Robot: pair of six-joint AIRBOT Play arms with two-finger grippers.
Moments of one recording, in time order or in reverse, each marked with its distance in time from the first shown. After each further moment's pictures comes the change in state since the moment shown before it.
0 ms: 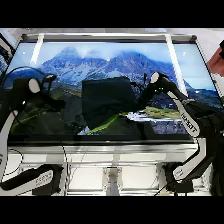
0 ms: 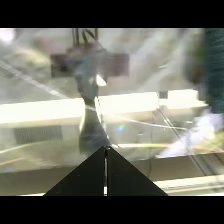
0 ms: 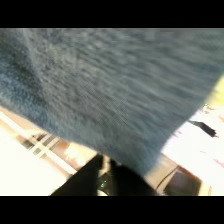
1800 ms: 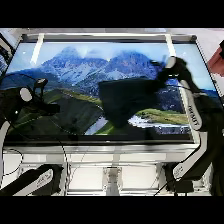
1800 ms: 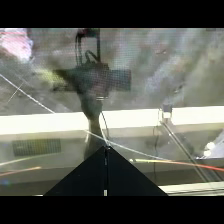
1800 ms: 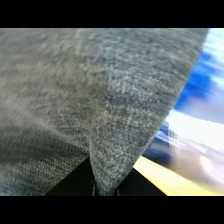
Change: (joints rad) left arm 0.058 0.077 -0.086 -0.008 0.062 0.040; right arm -0.216 -0.073 0.299 -0.272 -0.042 0.195
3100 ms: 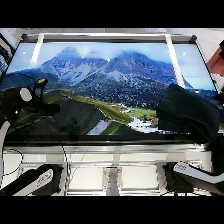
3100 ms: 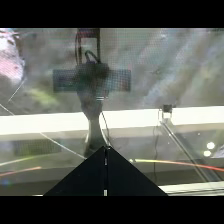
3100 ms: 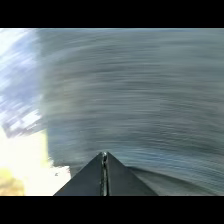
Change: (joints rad) left arm 0.000 0.000 0.000 0.000 0.000 0.000; right arm -0.665 0.607 -0.368 0.290 0.022 -0.067
